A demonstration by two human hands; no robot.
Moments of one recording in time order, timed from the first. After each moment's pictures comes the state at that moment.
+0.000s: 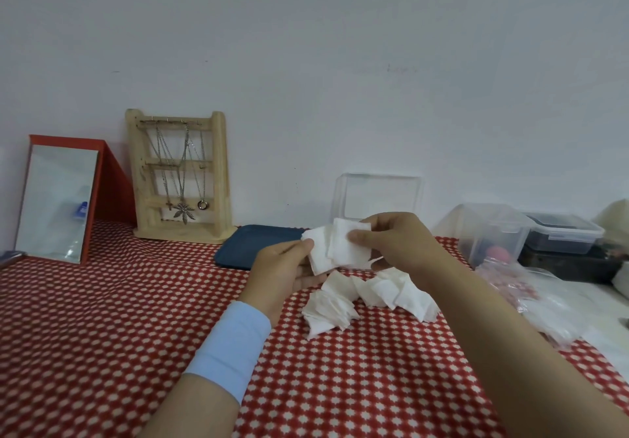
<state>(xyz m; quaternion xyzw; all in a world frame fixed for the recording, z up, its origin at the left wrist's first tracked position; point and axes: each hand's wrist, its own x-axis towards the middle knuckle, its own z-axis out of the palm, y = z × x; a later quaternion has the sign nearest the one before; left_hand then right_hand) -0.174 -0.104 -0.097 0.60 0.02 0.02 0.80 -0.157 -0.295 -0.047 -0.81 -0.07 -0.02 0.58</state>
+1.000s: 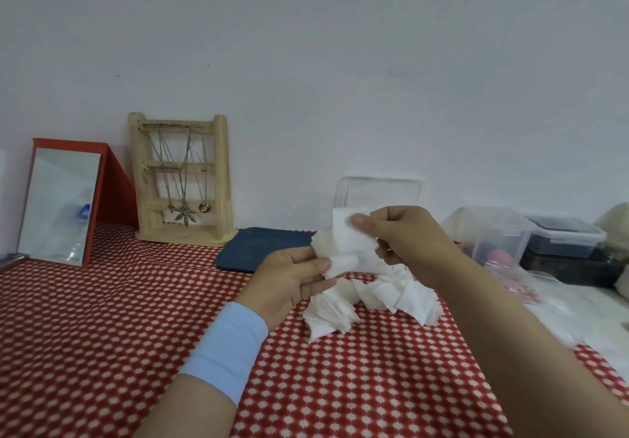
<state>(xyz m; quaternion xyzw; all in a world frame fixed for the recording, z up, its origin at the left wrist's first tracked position) -0.175 -0.103 -0.095 0.59 -0.04 -0.08 0.80 -0.161 -0.299 -0.034 -0.78 -0.08 -0.04 0.63</state>
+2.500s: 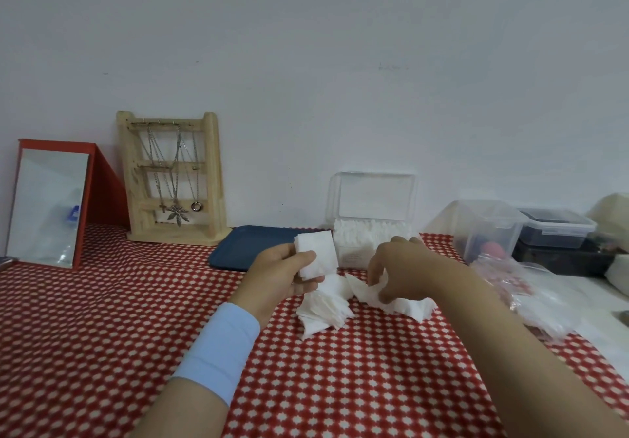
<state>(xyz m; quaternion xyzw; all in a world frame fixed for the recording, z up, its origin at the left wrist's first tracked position) -0.168 -0.101 -0.103 0.66 0.01 -0.02 0.75 -0.134 -0.327 -0.076 -0.98 -0.17 0.03 0.01</state>
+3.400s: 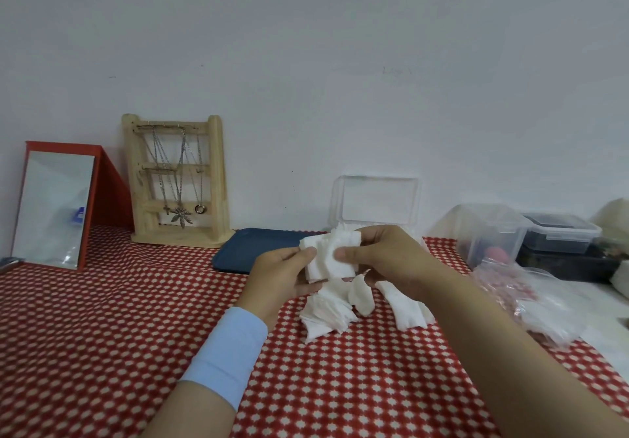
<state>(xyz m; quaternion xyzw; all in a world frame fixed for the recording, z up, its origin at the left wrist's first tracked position) -0.174 -0.105 -0.099 0.63 0.02 0.01 0.77 -0.154 -0.295 -0.061 -0.79 -0.15 0.07 0.59</state>
